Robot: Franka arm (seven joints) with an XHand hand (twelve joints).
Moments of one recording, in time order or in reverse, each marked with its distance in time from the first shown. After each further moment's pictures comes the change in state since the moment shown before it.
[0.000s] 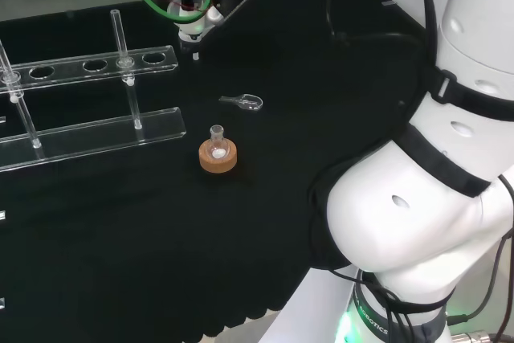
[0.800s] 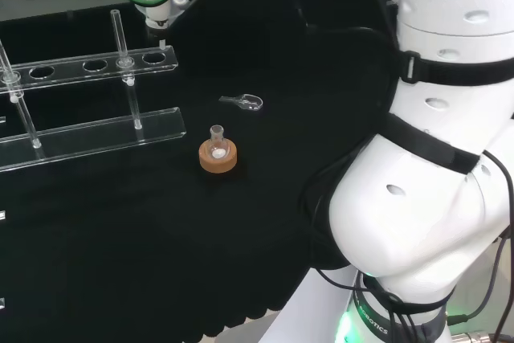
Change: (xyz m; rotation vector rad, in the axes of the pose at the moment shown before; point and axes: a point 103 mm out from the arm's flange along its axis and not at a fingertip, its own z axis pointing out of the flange) arm 0.029 0.074 -0.036 -0.028 0.006 -0.075
